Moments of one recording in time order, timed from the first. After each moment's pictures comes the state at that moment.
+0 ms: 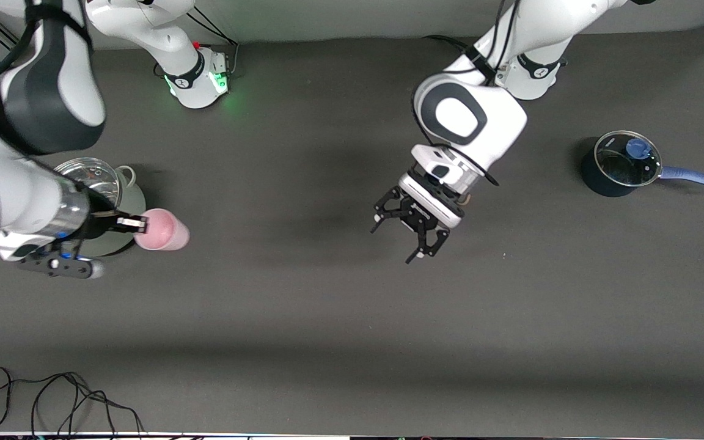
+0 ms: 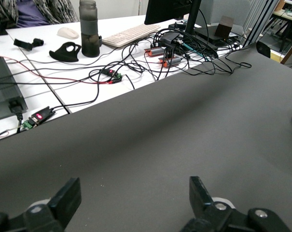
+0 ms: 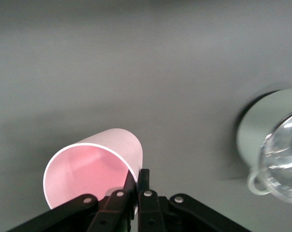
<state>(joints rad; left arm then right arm) 0.00 0.49 -0.82 -1.77 -1.79 3.30 1.90 0.38 0.35 -0.33 -1.33 0.16 1.49 0.21</state>
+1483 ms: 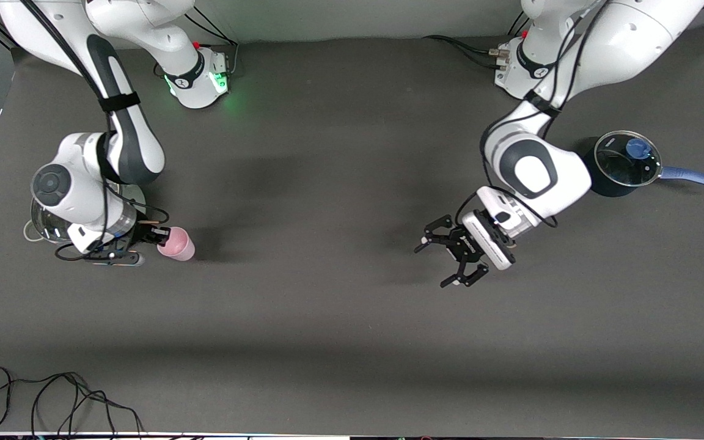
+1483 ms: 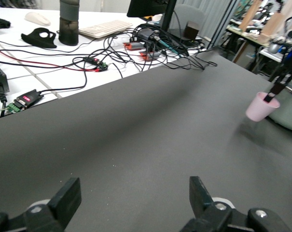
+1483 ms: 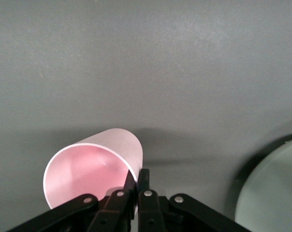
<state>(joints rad) 0.32 0.53 -0.82 -1.94 -1.56 2.81 1.90 0.40 0.26 -0.37 -2.20 0.11 2.44 0.03</state>
